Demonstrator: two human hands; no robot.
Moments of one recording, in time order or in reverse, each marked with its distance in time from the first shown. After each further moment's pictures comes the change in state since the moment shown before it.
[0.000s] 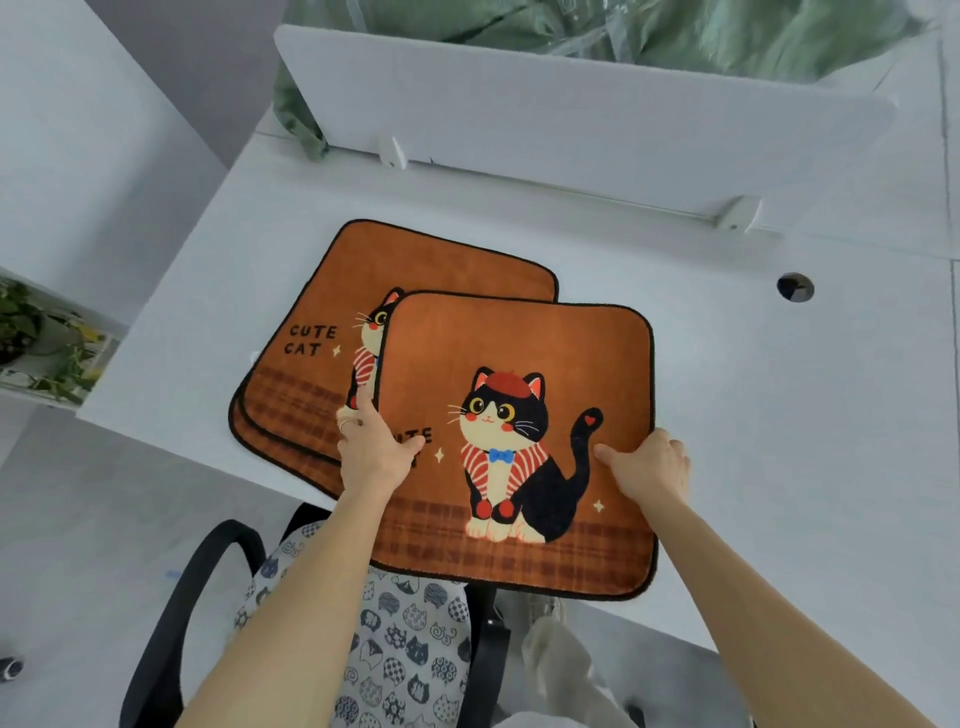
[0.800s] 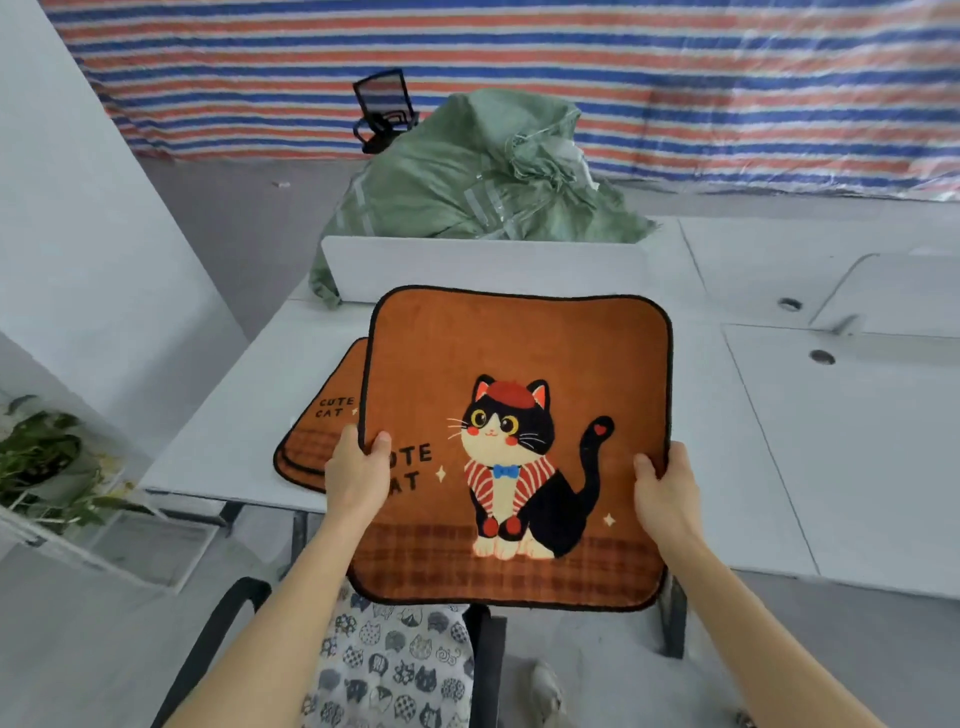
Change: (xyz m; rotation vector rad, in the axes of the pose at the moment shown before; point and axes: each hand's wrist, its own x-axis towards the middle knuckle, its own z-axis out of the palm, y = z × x) left_hand -0.204 -0.059 -0.117 -0.540 0.154 0.353; right_hand -0.246 0.106 -0.074 0.712 0.350 -0.359
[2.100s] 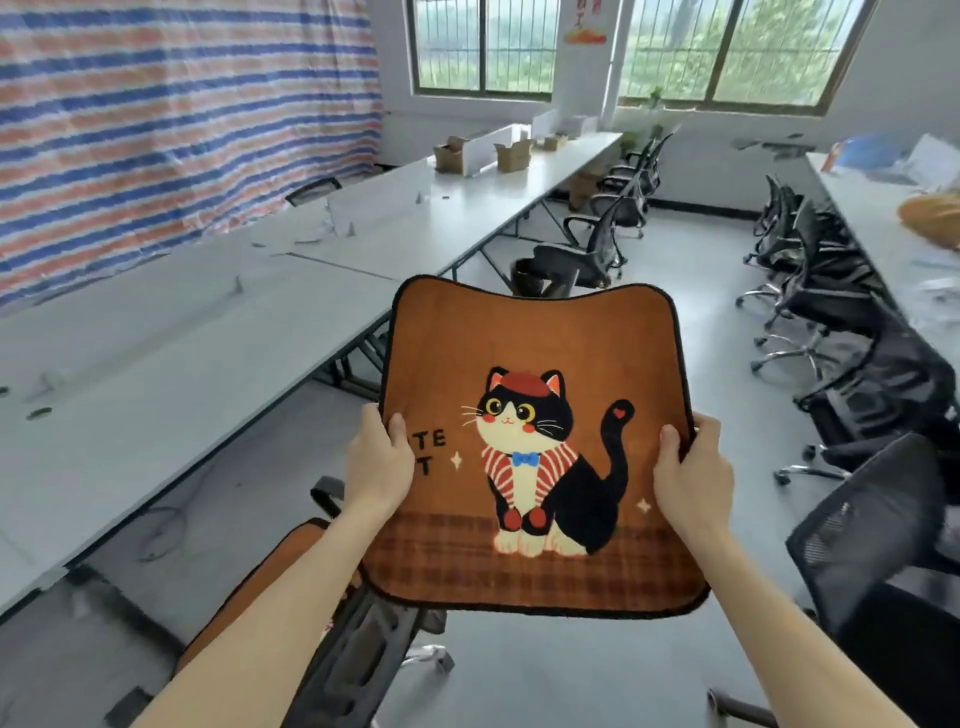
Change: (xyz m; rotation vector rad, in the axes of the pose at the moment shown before) left_hand -0.943 0.162 0.307 -0.013 -1.012 1.015; right_hand -0.664 0.353 -0.790 -0.223 1.332 0.357
